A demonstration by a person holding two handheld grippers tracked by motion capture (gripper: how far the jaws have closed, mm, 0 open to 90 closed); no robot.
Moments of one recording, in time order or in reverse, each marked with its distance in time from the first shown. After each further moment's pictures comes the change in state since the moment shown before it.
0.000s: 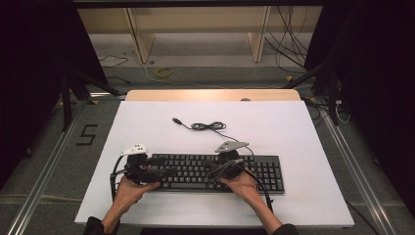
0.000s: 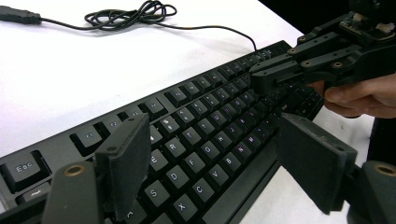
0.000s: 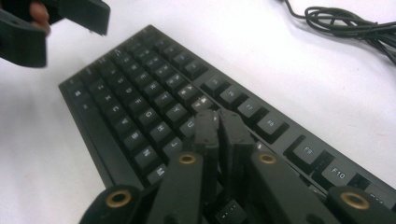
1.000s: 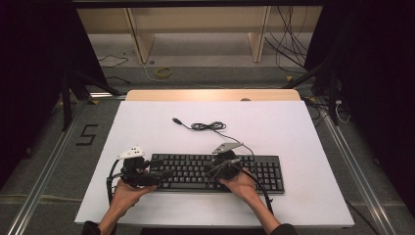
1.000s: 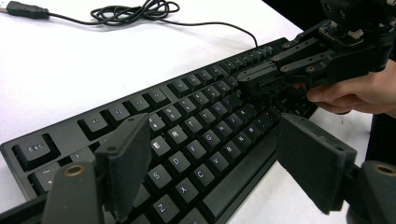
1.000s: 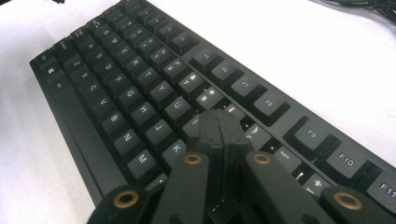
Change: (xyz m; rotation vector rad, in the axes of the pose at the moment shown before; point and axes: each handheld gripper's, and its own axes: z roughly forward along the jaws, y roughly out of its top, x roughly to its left) left arm -0.001 -0.008 -0.008 -0.001 0.010 0.000; right arm -0.003 -0.005 0.014 0.082 -0.027 -0.004
